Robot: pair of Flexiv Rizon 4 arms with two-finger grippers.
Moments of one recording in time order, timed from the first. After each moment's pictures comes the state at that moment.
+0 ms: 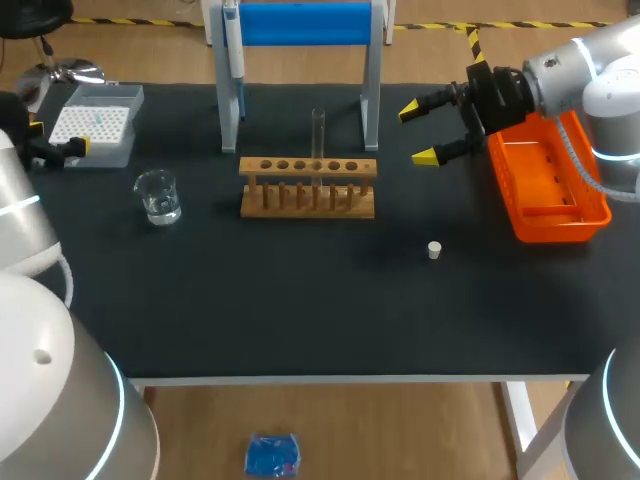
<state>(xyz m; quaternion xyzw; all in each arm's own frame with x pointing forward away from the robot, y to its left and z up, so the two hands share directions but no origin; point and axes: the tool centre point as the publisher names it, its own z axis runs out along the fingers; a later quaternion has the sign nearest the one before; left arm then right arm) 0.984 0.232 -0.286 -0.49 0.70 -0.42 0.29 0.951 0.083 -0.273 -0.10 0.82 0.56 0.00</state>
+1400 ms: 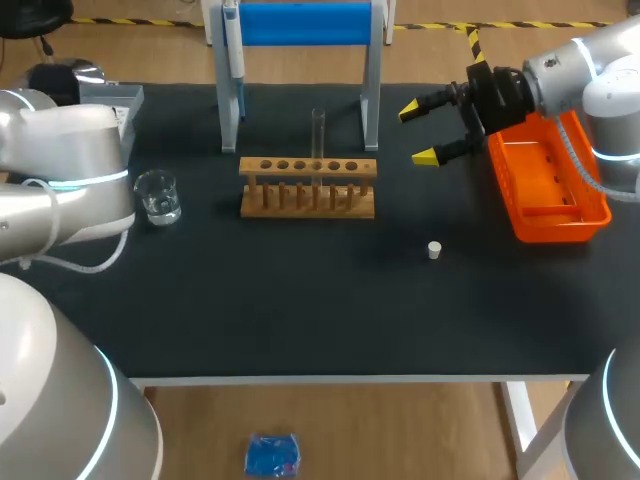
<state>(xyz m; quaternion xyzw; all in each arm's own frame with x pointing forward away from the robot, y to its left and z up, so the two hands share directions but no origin) 1.091 0.225 -0.330 -0.60 0.65 -0.35 0.31 0.951 0.083 -0.273 -0.10 0.82 0.56 0.00</state>
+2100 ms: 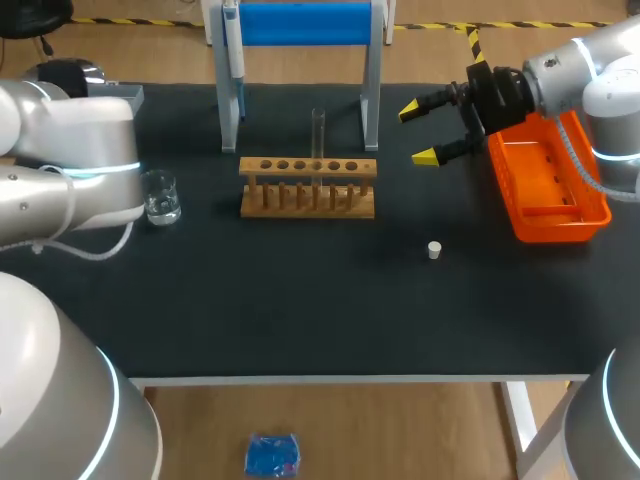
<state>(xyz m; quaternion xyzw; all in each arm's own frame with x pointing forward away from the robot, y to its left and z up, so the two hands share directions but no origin) 1.114 0.229 -0.345 -0.62 0.64 -0.32 0.30 0.951 0.083 -0.273 -0.10 0.82 0.56 0.00</state>
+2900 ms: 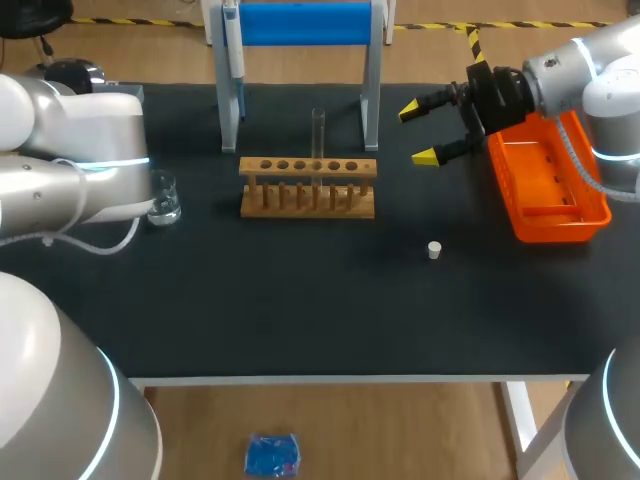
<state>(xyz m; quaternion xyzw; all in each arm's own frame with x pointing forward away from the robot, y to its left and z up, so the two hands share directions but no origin) 1.122 0.229 -0.360 -0.65 0.63 -0.31 0.30 0.951 0.083 -0.273 -0.10 0.82 0.56 0.00</state>
